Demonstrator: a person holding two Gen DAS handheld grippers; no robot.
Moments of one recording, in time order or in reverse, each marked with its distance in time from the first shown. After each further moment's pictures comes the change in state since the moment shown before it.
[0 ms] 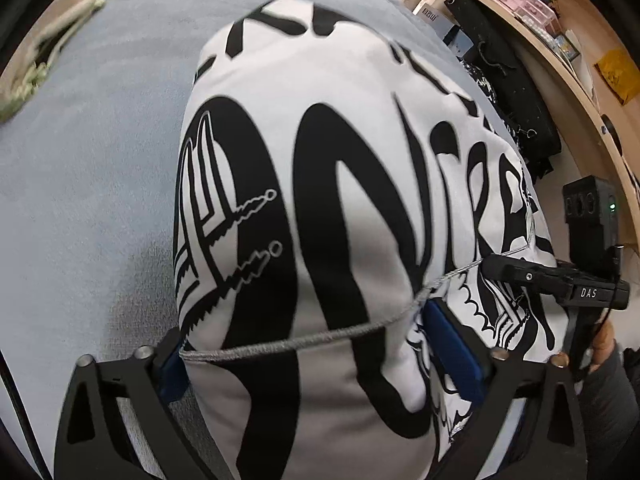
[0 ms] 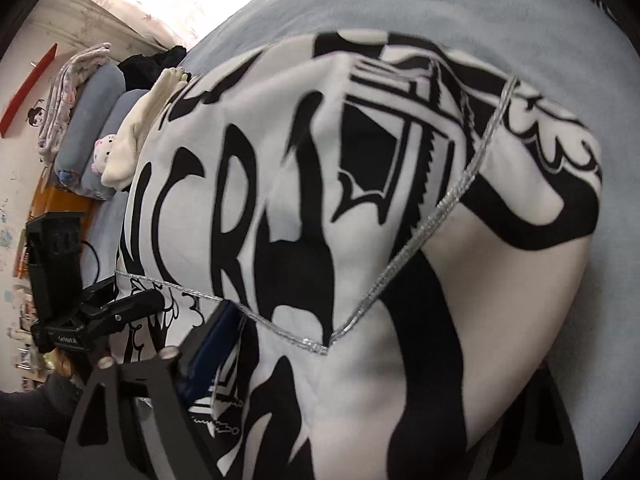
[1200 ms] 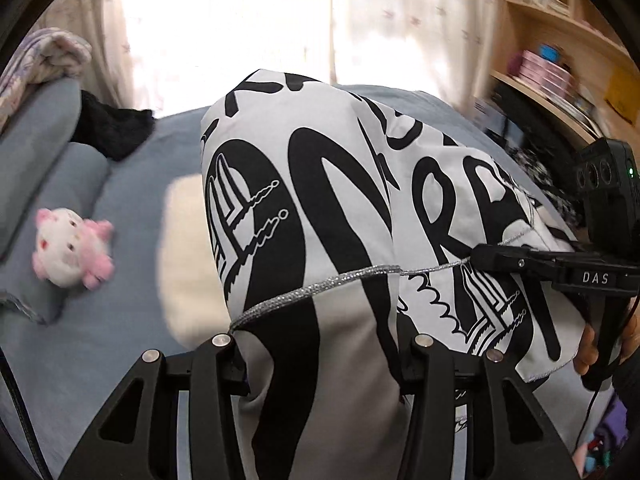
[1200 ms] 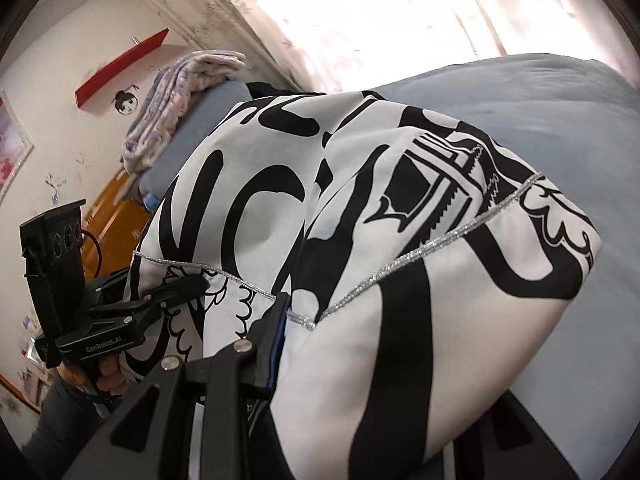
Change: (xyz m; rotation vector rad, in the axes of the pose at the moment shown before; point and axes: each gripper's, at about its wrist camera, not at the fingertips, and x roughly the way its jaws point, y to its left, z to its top) left arm -0.331 0.249 0.152 0.183 -0.320 0.306; right arm 0.060 0.408 0.176 -0.251 -0.242 0.212
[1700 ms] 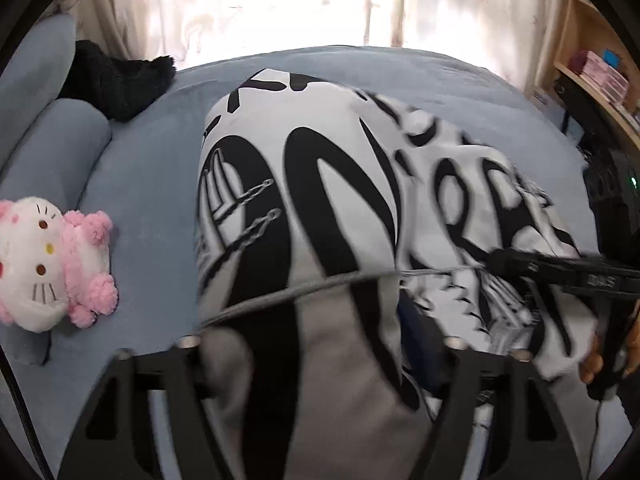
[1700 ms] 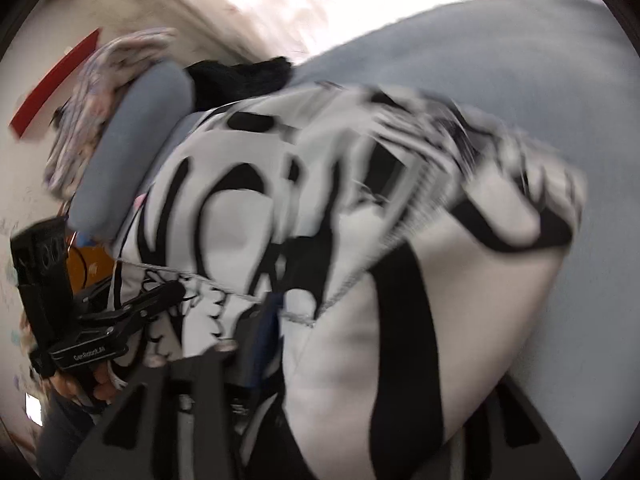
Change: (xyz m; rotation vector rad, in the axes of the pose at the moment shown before) left arm 0.196 0.179 0.024 -0.055 0.096 0.022; right arm 0.240 -0.069 0.055 0.167 0.084 -0.026
